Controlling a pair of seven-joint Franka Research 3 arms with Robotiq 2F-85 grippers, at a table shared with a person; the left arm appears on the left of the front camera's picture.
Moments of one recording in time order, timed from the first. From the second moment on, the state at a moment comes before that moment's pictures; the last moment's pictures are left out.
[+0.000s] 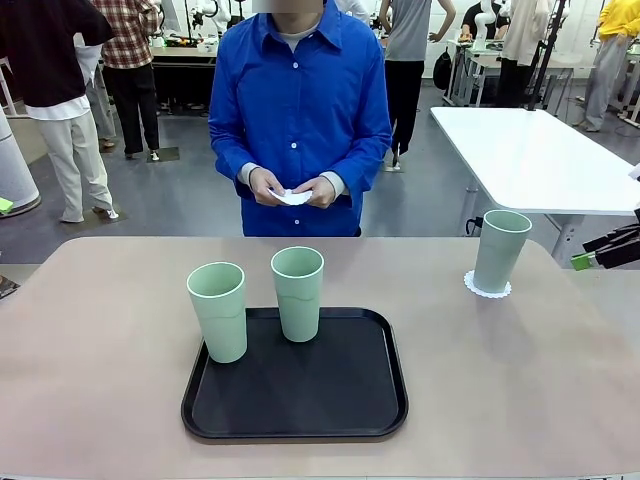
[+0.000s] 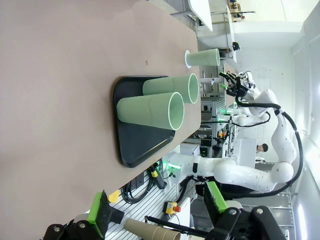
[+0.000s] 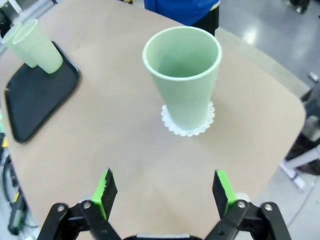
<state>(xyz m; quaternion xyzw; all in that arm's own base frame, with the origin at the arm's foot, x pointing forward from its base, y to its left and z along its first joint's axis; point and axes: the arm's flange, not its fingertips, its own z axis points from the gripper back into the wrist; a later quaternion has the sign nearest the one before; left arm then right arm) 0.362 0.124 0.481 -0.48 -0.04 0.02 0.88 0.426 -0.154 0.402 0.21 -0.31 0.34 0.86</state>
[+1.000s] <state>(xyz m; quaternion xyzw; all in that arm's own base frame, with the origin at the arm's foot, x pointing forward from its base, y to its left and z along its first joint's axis) 0.362 0.124 0.481 -0.48 -0.04 0.02 0.88 0.411 -0.104 0.420 0.15 -0.26 0.32 0.90</state>
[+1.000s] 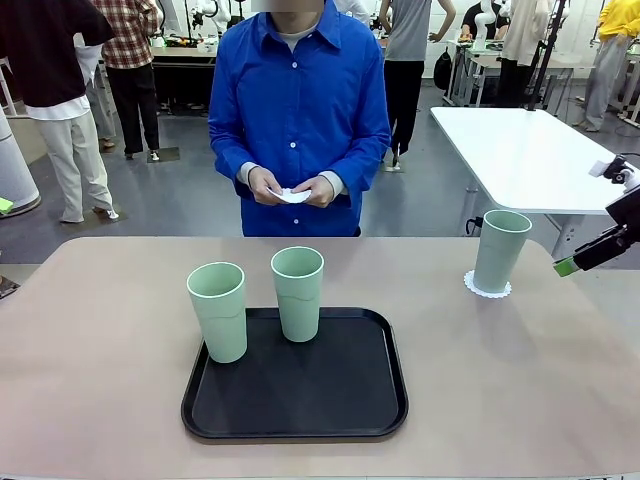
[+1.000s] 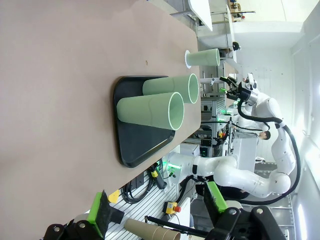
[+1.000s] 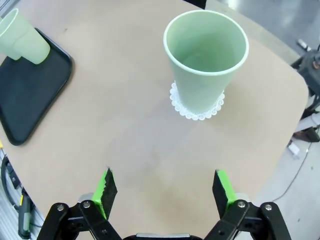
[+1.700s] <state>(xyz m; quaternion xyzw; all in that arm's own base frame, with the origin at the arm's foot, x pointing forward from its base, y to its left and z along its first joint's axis) 0.362 0.124 0.481 -0.48 -0.04 0.02 0.88 0.412 -0.102 0.420 0.15 -0.26 0.32 0.90</state>
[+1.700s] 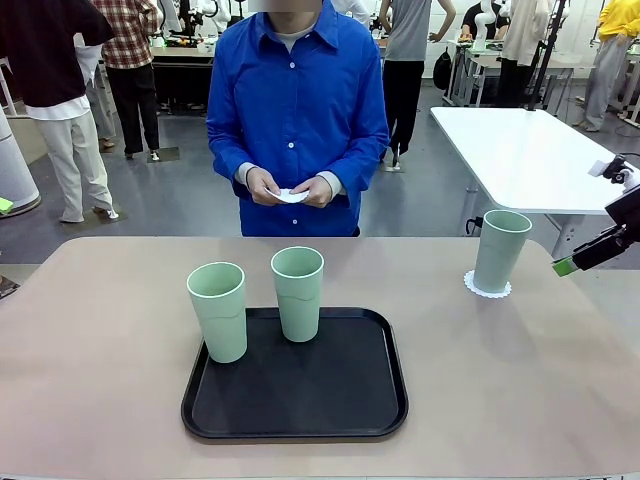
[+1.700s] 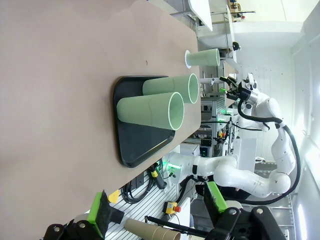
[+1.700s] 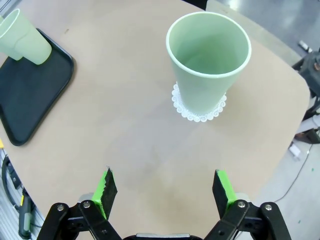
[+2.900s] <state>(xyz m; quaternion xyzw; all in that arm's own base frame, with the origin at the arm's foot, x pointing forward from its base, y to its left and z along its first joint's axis) 0.362 0.124 0.481 -0.48 -0.04 0.02 0.88 0.412 -0.102 0.420 0.15 -0.26 0.32 0.90</state>
